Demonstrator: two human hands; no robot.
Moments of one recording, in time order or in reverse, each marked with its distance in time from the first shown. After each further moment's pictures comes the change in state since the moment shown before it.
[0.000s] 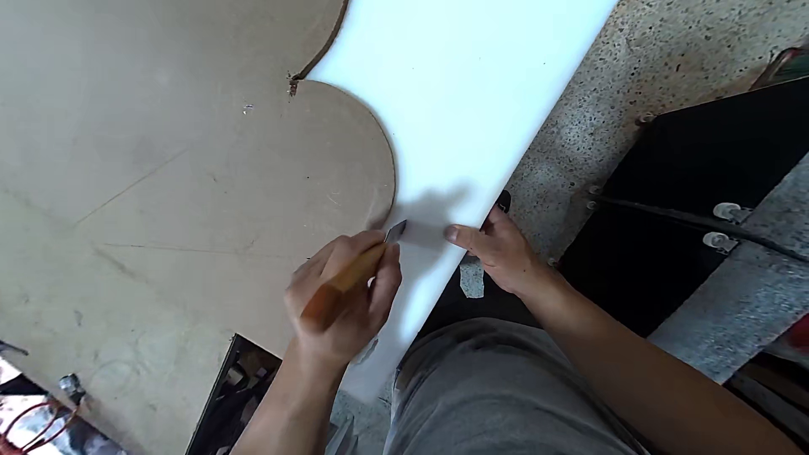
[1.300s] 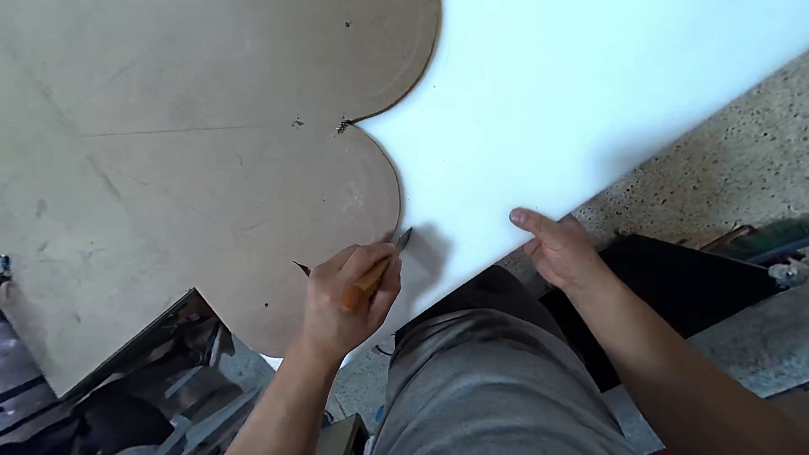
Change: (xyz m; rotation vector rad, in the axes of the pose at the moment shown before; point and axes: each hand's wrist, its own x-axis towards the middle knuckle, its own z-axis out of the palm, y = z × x) left_hand 0.054 0.025 0.030 0.087 0.136 -0.258; right_hand 0.113 -0.141 -0.083 -0.133 -0.093 0.112
